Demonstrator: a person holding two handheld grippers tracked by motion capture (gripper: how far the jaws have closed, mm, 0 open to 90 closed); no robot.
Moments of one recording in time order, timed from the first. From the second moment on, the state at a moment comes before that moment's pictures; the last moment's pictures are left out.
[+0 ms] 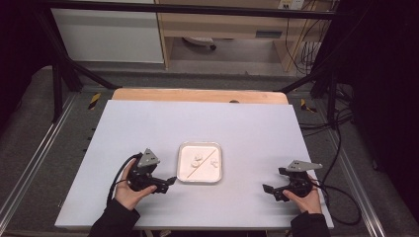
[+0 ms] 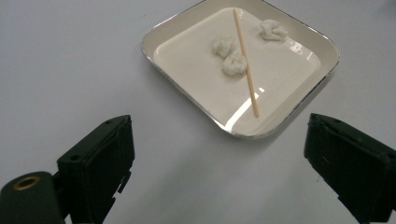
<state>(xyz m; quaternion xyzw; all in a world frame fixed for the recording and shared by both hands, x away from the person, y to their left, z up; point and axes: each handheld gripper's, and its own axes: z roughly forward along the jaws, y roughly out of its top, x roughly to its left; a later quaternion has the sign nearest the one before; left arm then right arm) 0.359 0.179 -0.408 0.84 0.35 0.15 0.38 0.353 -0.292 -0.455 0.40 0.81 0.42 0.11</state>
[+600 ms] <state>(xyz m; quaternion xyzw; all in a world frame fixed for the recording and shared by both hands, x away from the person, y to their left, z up) 0.384 0.120 -0.419 0.86 0.36 0.12 0.34 0.354 -0.292 -0.455 0.40 0.81 0.42 0.11</state>
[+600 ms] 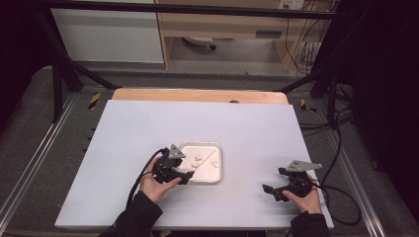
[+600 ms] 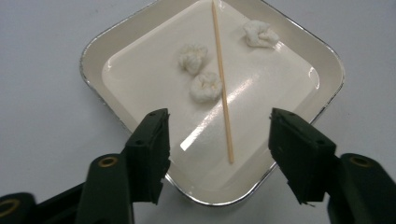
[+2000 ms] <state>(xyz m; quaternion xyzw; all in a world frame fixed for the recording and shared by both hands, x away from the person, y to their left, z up) 0.384 0.093 -0.441 0.86 0.36 0.14 0.32 0.354 -0.291 -0.456 0.39 0.81 0.42 0.11</state>
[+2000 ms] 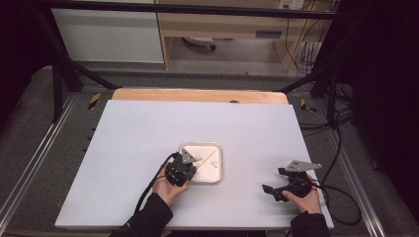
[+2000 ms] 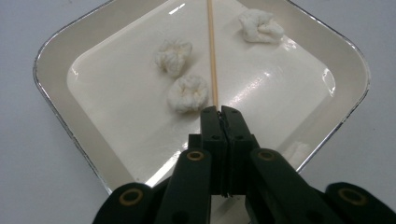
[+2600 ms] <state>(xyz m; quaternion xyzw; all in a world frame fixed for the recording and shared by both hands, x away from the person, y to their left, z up) 0.375 0.107 -0.423 0.85 0.35 0.15 0.37 0.353 -0.288 -0.455 0.39 0.81 0.42 0.11</state>
